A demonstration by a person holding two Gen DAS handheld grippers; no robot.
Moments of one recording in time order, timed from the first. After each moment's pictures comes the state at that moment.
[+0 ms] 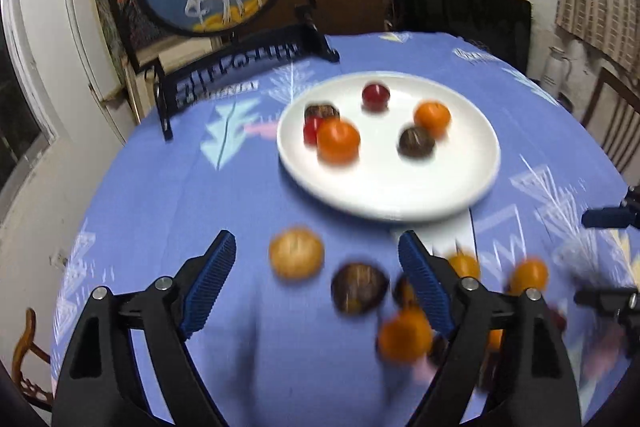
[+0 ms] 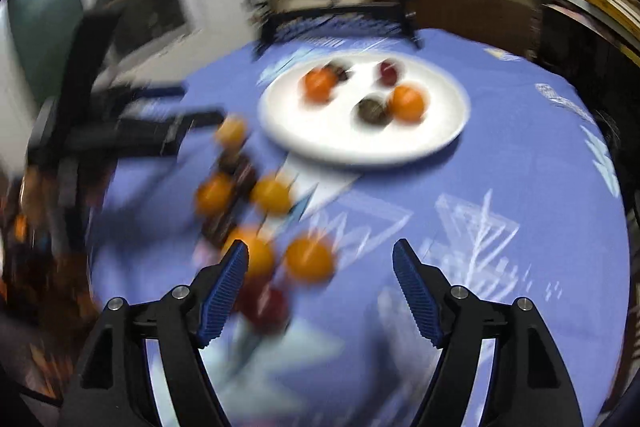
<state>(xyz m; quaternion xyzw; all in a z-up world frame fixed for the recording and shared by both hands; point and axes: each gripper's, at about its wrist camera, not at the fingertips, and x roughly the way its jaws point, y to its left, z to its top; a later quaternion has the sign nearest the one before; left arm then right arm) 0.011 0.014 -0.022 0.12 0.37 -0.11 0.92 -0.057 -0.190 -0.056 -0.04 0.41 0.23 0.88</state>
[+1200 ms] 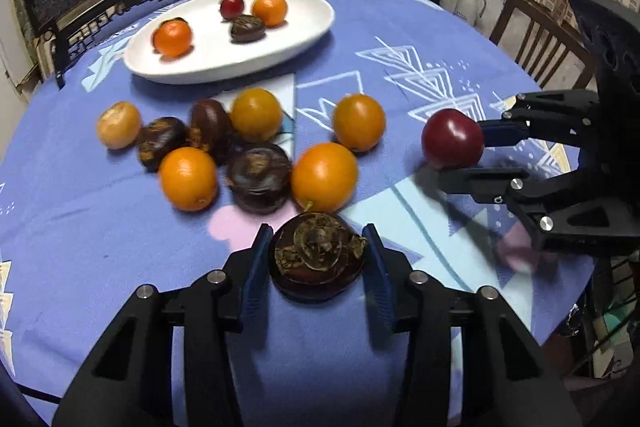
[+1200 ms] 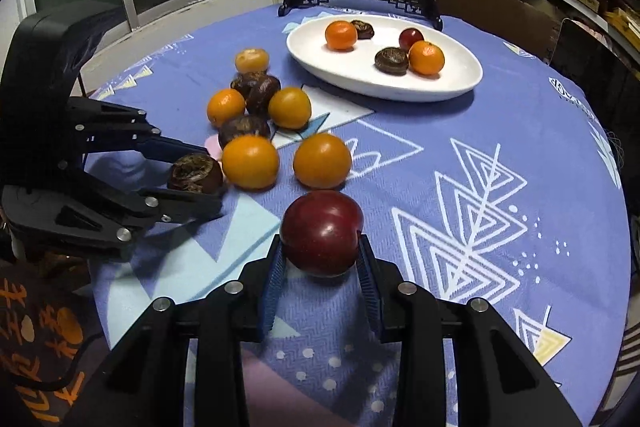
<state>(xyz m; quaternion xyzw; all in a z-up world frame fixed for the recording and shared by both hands) -0.077 -0.049 -0.074 0.12 0.45 -0.24 0.85 -0.088 -0.197 -0.087 -0.09 0.42 0.24 0.87</state>
